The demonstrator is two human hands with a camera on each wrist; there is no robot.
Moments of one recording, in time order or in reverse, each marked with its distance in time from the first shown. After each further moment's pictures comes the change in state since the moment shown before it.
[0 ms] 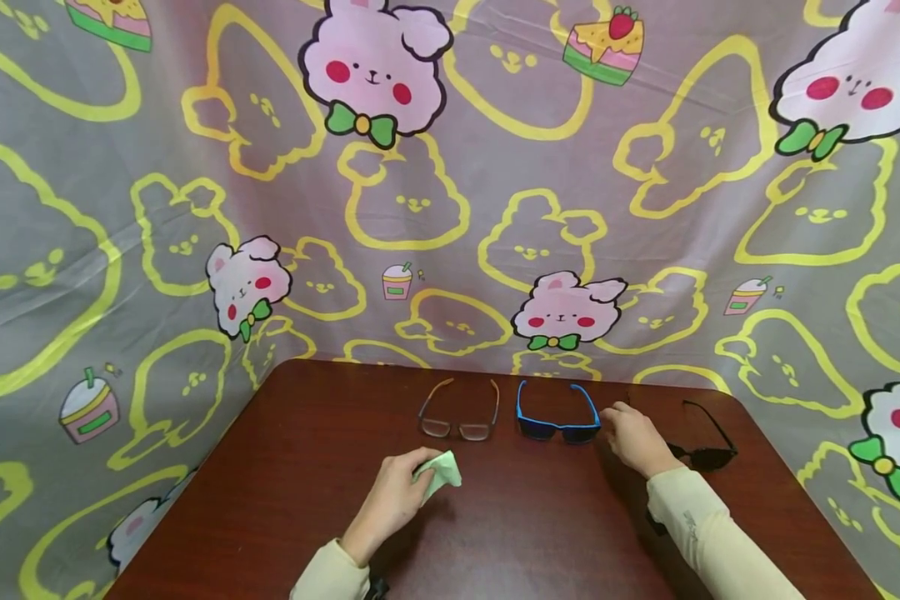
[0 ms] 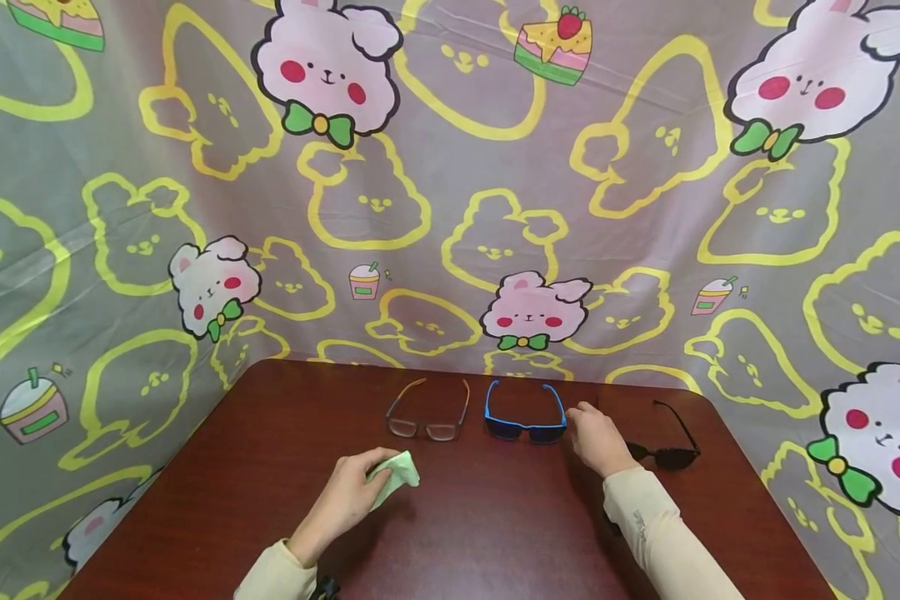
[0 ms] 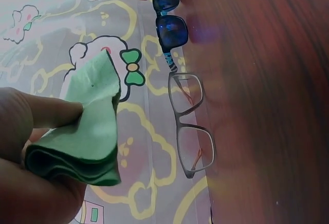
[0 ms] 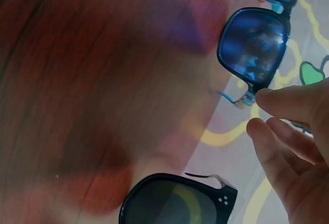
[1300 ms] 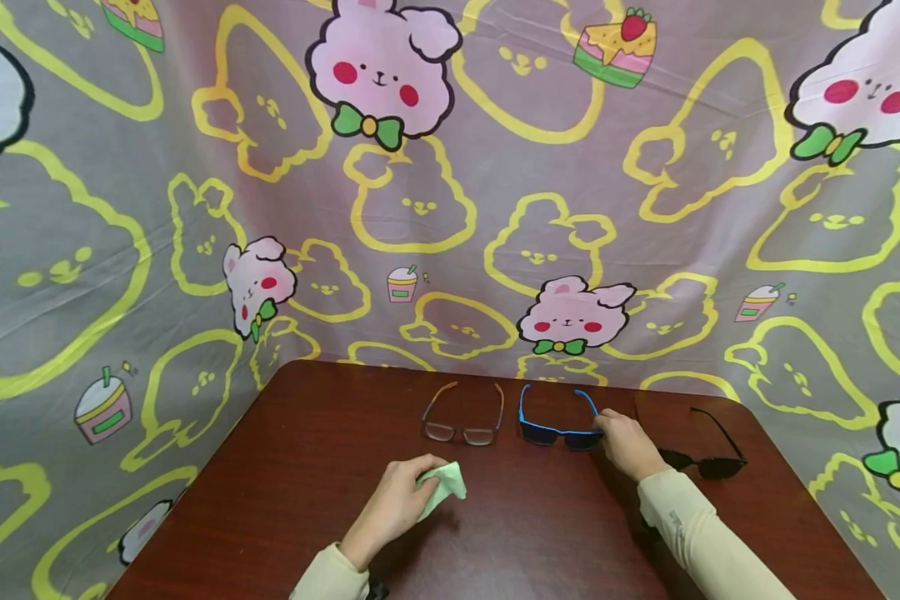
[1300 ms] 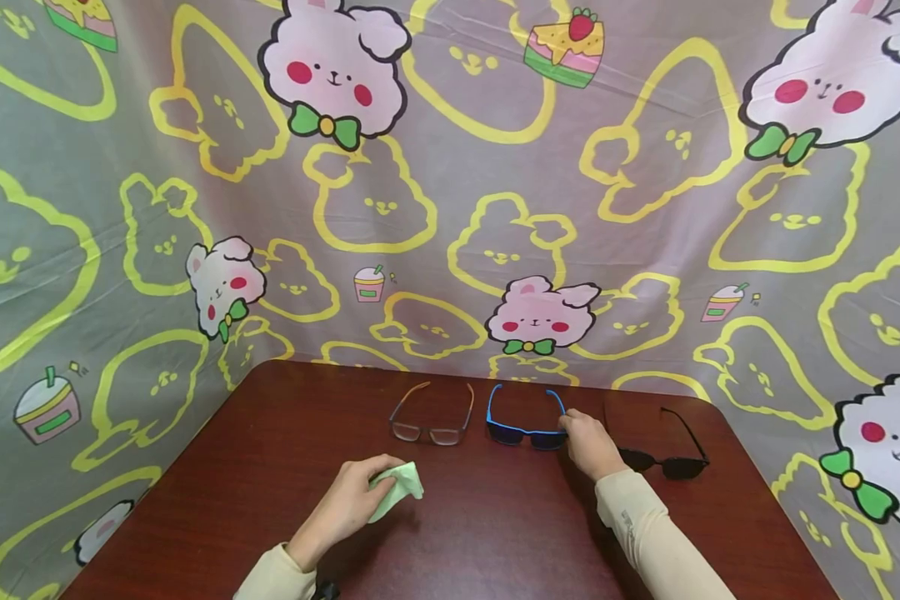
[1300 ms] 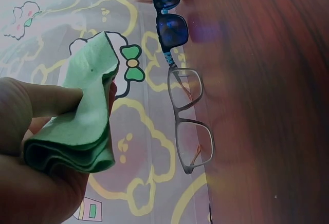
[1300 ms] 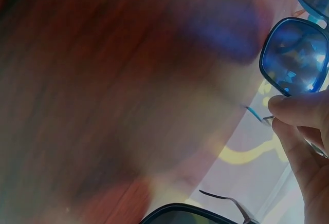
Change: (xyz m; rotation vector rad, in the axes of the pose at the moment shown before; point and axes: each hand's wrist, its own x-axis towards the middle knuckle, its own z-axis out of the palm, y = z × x) left_hand 0.003 -0.004 -0.003 -0.045 -0.080 0.027; right_hand 0.013 -0.002 0.022 -0.009 0.001 -0.087
